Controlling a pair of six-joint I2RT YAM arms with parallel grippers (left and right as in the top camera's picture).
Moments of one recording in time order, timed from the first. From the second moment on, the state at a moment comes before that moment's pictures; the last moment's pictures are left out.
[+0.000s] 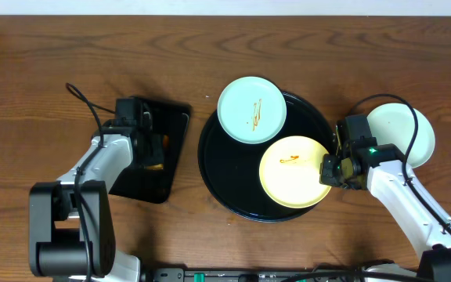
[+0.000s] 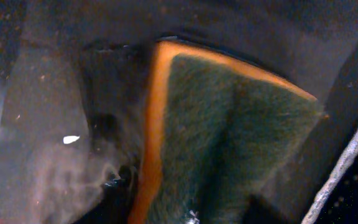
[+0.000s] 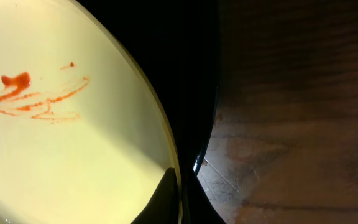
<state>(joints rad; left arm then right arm) 0.00 1.69 0.87 -0.53 0.07 -0.19 0.18 1.42 0.78 -0.75 0.00 0.37</state>
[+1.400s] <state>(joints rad) -0.17 1.69 0.87 -0.37 0.19 -0.42 0.18 1.42 0.78 -0.75 0.00 0.37</state>
